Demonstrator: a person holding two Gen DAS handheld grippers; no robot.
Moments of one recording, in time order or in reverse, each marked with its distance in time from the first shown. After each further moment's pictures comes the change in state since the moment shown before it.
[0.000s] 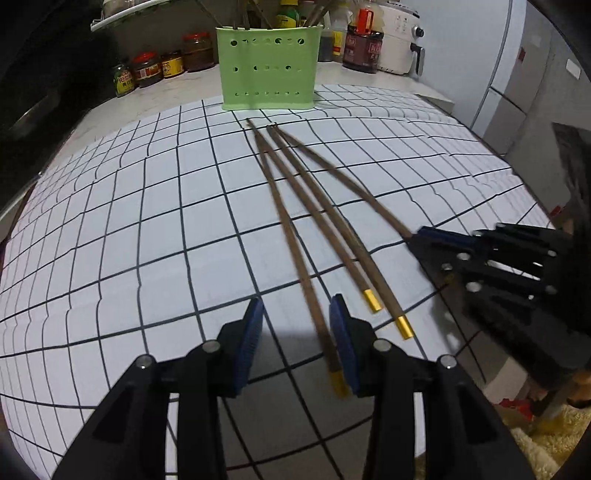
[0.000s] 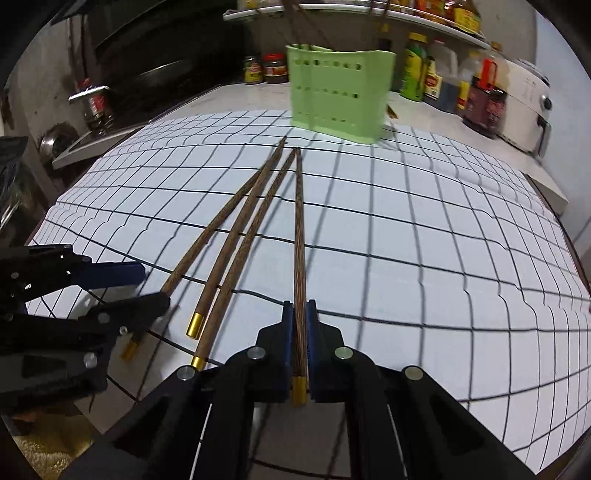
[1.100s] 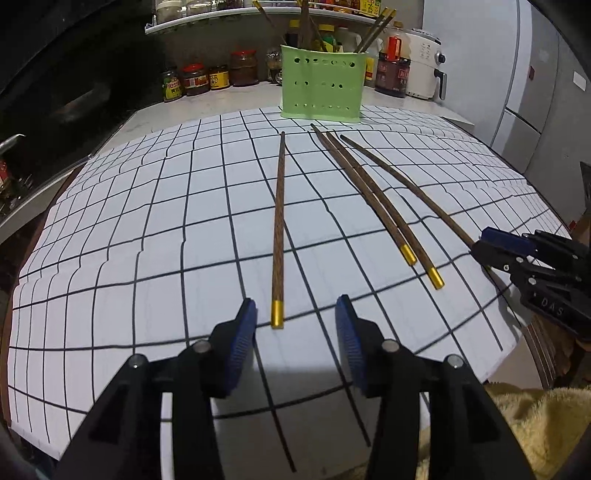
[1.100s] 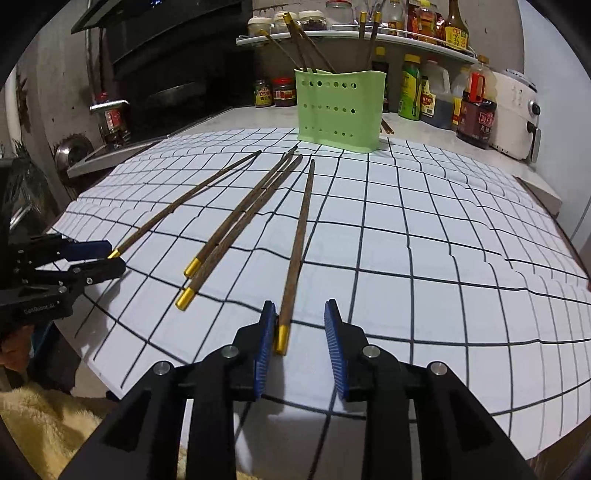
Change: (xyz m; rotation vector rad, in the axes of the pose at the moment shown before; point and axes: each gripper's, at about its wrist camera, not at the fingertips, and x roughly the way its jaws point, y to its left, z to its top) left arm -0.033 0.042 -0.053 -0.064 -0.117 0.083; right arm -0.021 0.002 -0.037 -0.011 -0.116 0.035
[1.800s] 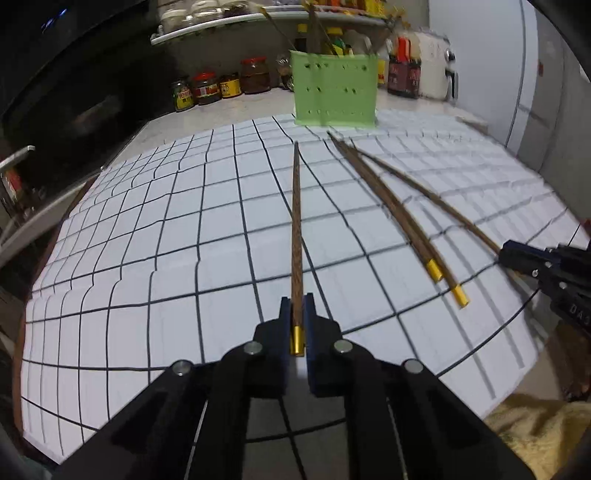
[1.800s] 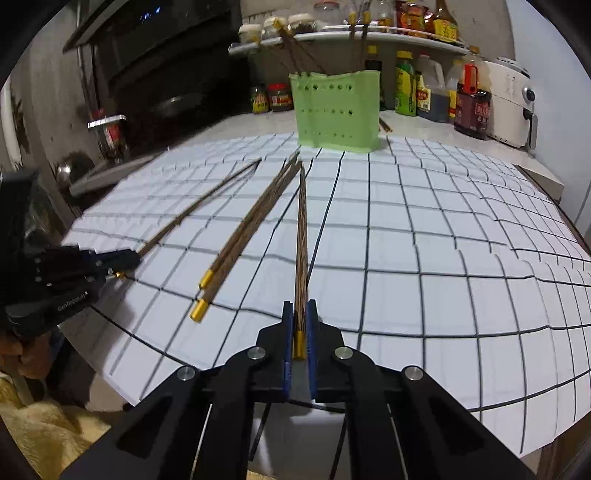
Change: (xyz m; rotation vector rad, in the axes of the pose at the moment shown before) left arm 0.003 0.008 0.012 0.010 -0.036 0.064; right arm -0.016 0.002 0.005 0.043 -0.049 0.008
